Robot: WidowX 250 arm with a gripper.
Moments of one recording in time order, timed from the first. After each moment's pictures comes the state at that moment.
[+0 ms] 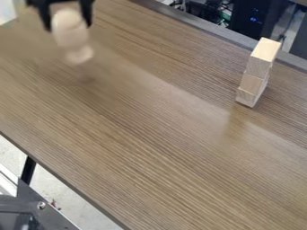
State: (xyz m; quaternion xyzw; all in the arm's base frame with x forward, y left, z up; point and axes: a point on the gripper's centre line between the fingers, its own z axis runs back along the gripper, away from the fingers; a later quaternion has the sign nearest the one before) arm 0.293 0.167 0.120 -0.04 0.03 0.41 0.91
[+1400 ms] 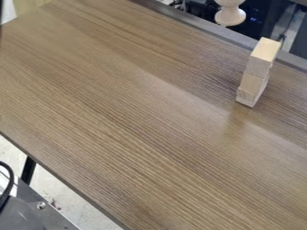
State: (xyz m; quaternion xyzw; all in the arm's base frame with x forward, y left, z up) arm 0.407 -0.018 0.184 -0.02 0.00 0.11 0.99
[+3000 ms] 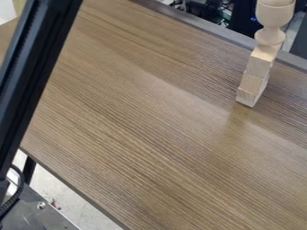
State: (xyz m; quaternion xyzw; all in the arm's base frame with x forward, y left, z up) arm 0.430 -0.076 0.165 0.00 0.01 0.05 1.00
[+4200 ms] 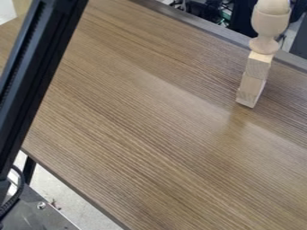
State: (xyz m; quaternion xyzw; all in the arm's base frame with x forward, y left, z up) arm 0.426 -0.078 0.154 0.00 0.03 0.05 1.00
